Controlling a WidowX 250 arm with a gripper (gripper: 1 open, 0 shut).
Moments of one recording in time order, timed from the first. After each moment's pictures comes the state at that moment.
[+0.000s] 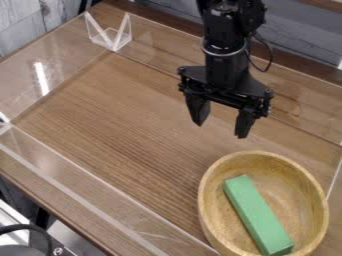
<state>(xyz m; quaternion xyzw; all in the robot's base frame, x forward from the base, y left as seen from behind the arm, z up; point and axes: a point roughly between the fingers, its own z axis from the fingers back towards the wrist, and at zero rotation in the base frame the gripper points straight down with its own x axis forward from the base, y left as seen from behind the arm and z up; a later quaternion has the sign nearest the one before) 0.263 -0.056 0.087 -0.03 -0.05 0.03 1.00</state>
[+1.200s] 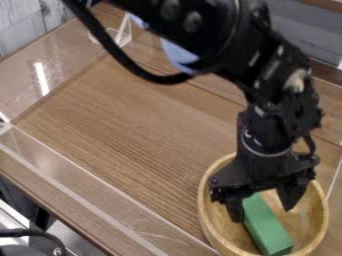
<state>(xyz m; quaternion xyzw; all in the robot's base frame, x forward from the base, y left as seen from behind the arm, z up) 0.216 -0.123 0.047 -0.06 -0.03 0.37 0.93</state>
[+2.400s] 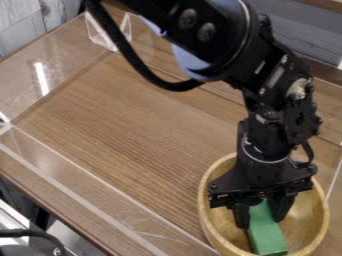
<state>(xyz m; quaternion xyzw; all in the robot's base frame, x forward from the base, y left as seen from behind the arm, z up) 0.212 -0.120 0.039 -0.05 0.00 0.36 0.93</state>
